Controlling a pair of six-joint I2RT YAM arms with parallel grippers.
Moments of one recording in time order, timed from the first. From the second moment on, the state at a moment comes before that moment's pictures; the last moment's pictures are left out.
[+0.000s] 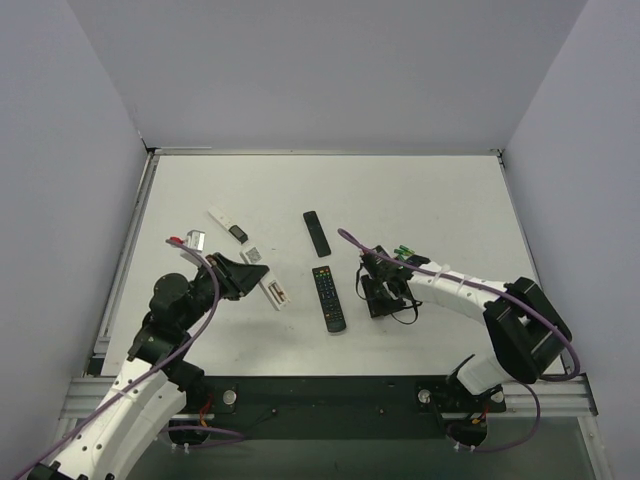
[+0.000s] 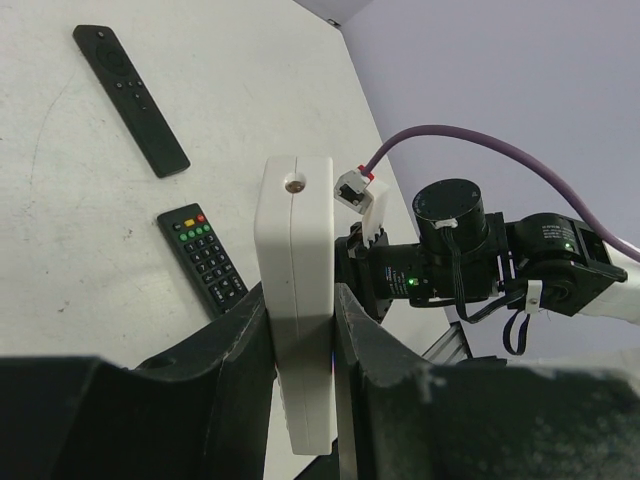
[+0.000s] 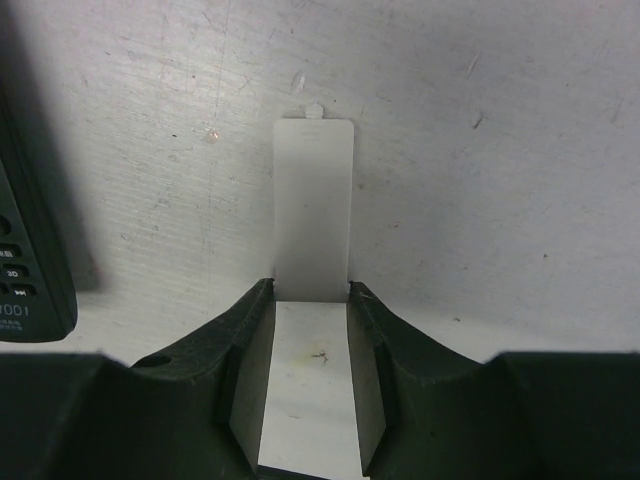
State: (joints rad) left arm -0.40 0.49 0.40 0.01 0.25 -0.90; right arm 0.69 1.48 0.76 -0.55 0.08 0.40
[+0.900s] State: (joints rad) left arm -0.31 0.61 0.40 0.04 0.53 -0.74; right arm 0.51 1.19 0.76 -0.56 0.16 0.45
